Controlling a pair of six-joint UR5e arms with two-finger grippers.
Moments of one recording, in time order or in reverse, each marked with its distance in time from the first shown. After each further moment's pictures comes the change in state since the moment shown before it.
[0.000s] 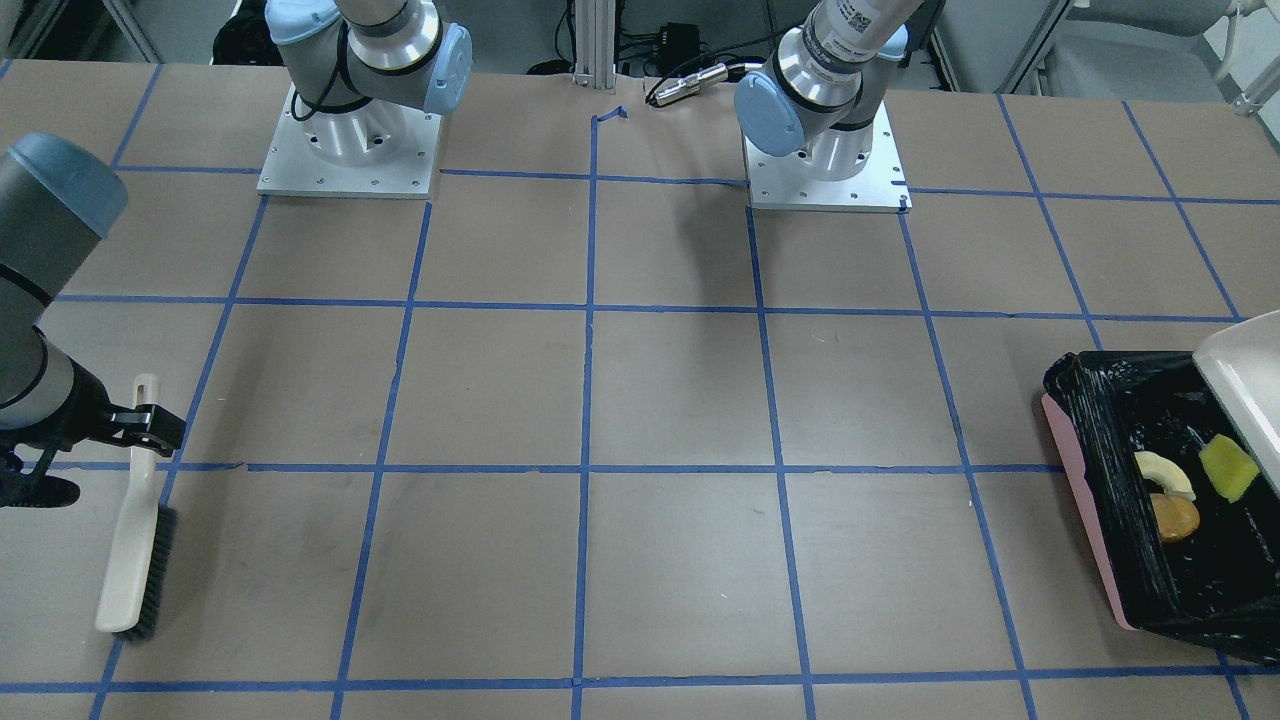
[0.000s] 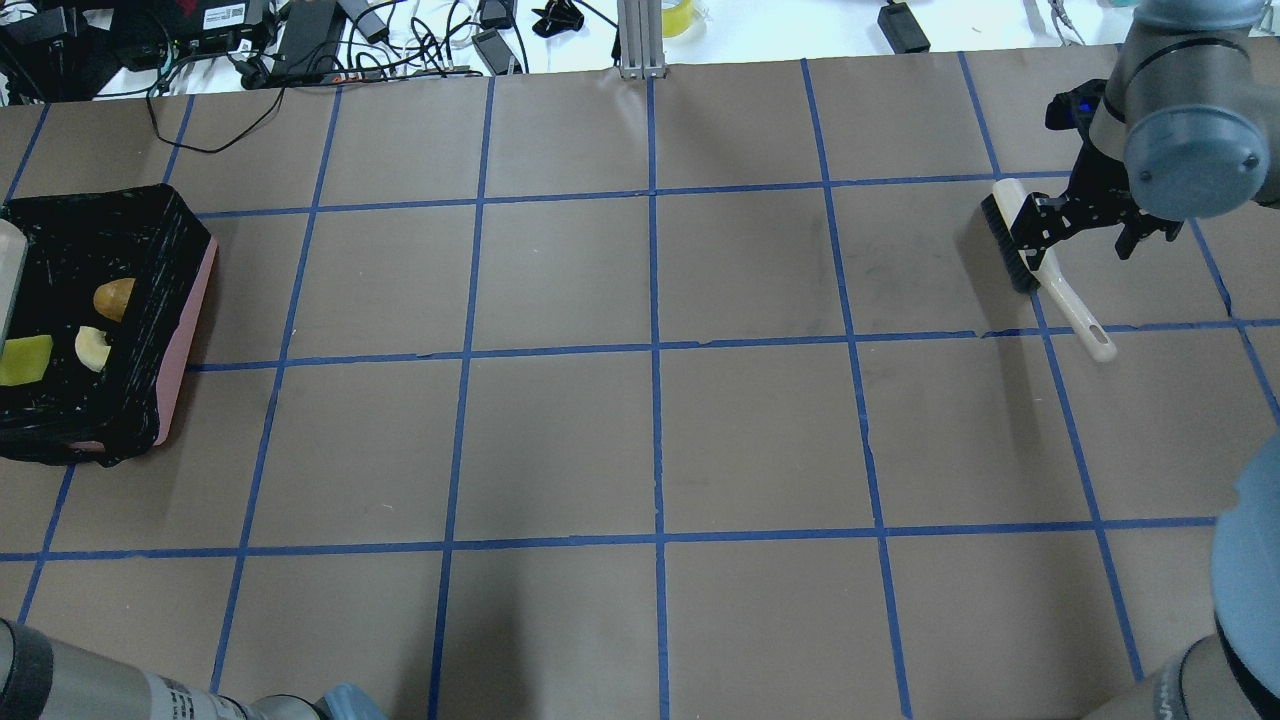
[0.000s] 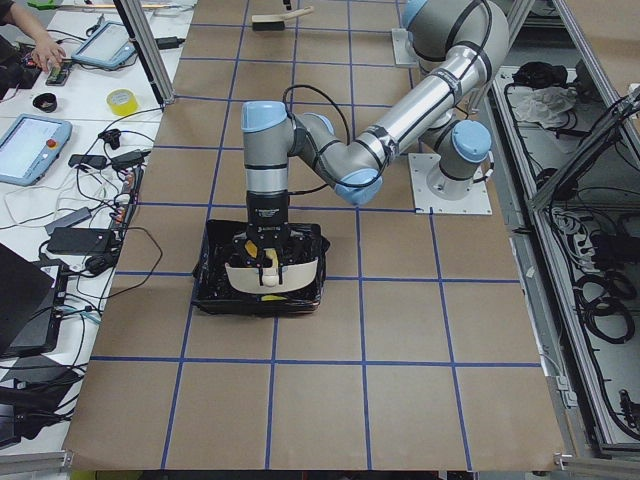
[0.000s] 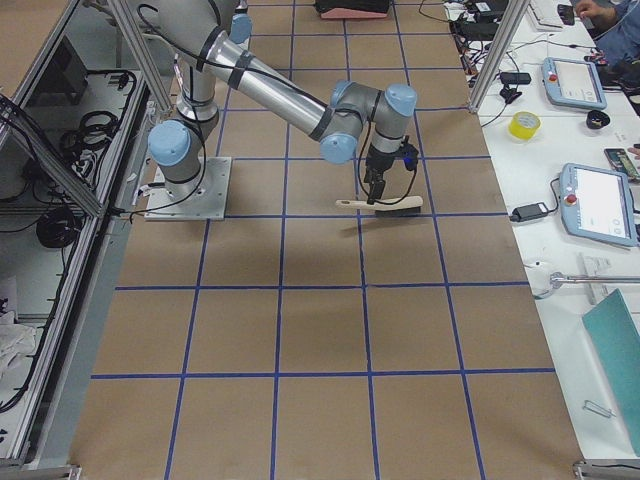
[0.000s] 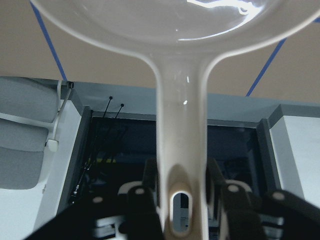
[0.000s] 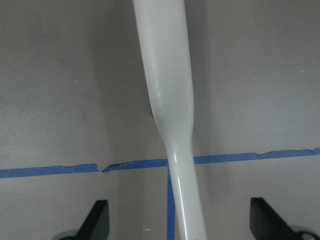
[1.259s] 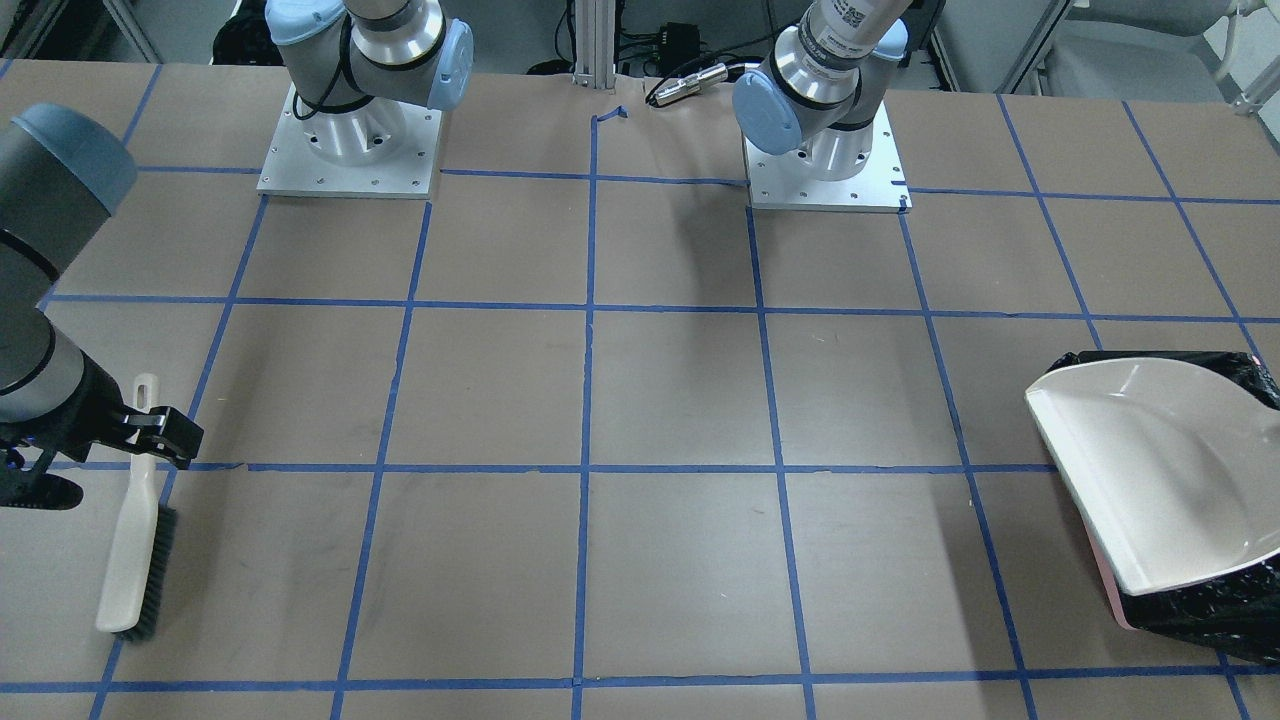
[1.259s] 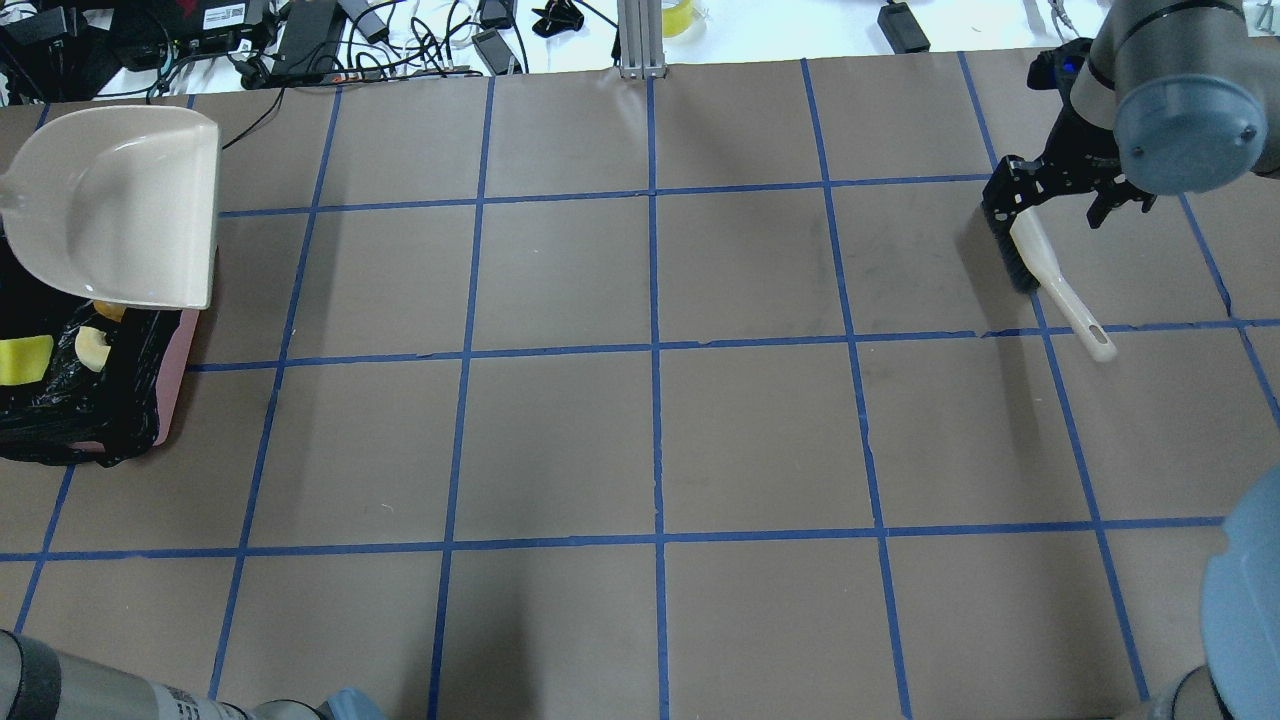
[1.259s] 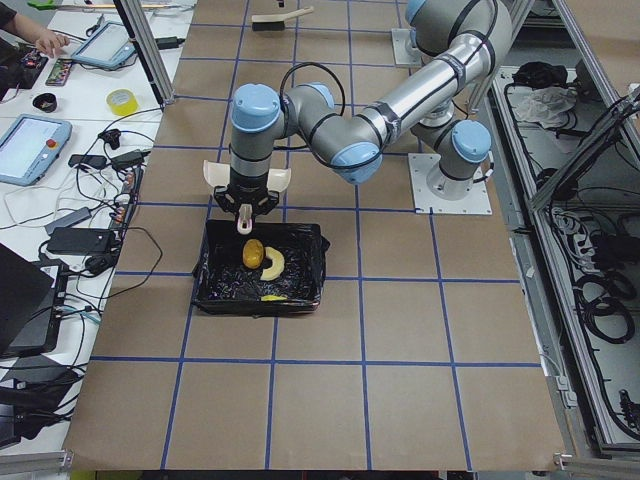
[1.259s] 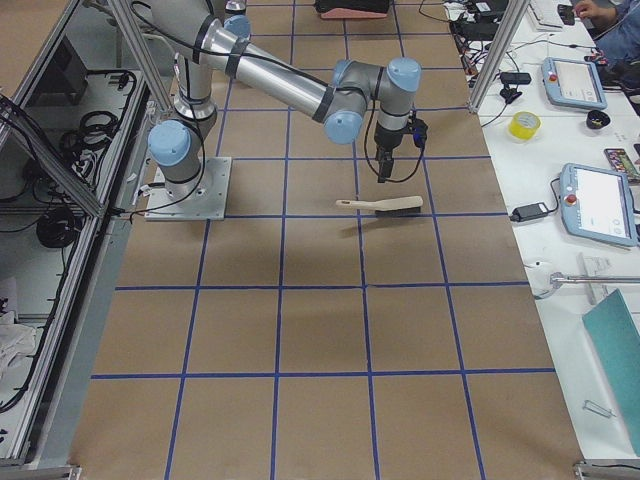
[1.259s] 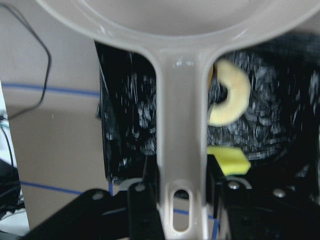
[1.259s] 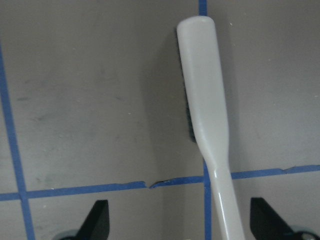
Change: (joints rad) left arm -0.057 0.016 0.087 -0.487 -0.634 -0.214; right arm 0.068 -0.022 -0.066 0.021 0.061 0.107
